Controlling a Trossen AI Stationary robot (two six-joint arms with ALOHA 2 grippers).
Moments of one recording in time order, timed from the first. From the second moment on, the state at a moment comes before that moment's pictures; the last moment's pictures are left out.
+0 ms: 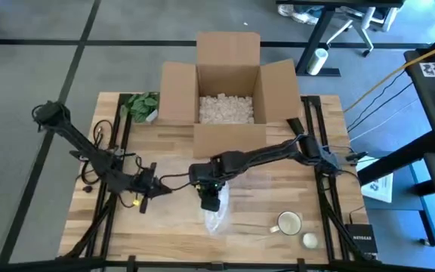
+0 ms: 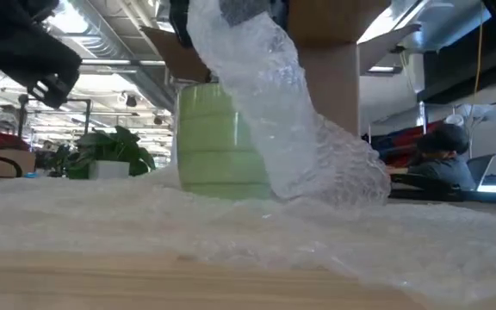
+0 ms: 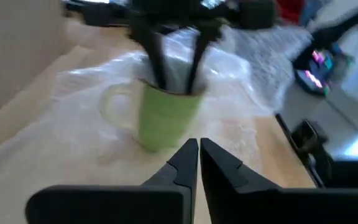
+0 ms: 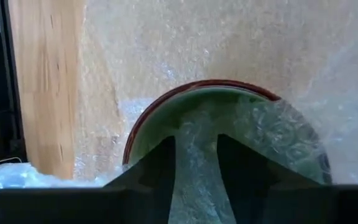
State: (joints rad) left arm -0.69 0.97 0.23 0.41 -0.54 -0.41; right arm 0.18 2.20 1.92 -0.89 -0.22 0.34
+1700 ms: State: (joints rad) left arm -0.53 1.20 0.30 0.62 -0.34 -0.30; right arm 0.25 2.20 2.08 -1.05 -0.03 0.40
